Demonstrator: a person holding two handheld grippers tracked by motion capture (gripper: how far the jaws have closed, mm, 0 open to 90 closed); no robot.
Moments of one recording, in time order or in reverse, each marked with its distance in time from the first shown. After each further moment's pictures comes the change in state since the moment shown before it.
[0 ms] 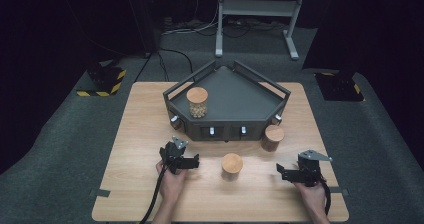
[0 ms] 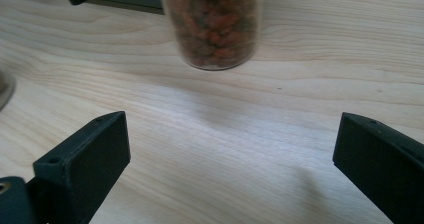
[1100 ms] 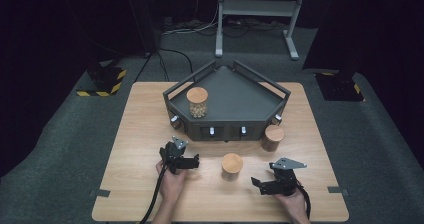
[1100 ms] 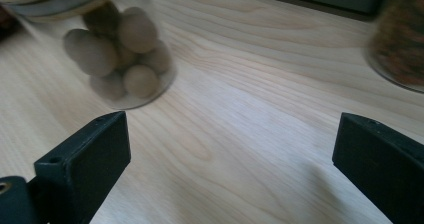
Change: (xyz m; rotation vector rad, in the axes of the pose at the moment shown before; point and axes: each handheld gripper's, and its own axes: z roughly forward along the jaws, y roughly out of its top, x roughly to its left) left arm 0.000 0.000 0.000 0.000 0.000 0.000; right arm 0.036 -0.001 0.019 0.005 0.263 -0.137
